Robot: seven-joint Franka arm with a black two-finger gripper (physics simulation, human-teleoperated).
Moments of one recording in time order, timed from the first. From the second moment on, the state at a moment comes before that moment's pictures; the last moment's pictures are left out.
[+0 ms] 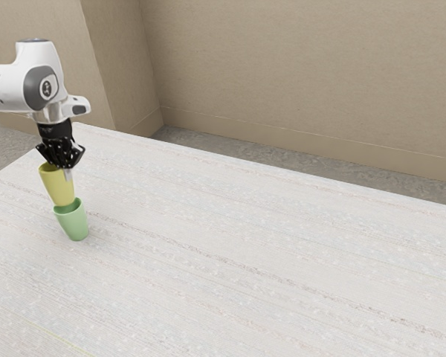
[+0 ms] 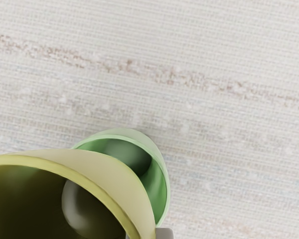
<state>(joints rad) 0.25 0.29 0.16 -1.67 0.01 1.86 0.22</state>
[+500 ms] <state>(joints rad) 0.25 0.34 0.16 -1.67 0.01 1.86 0.22</state>
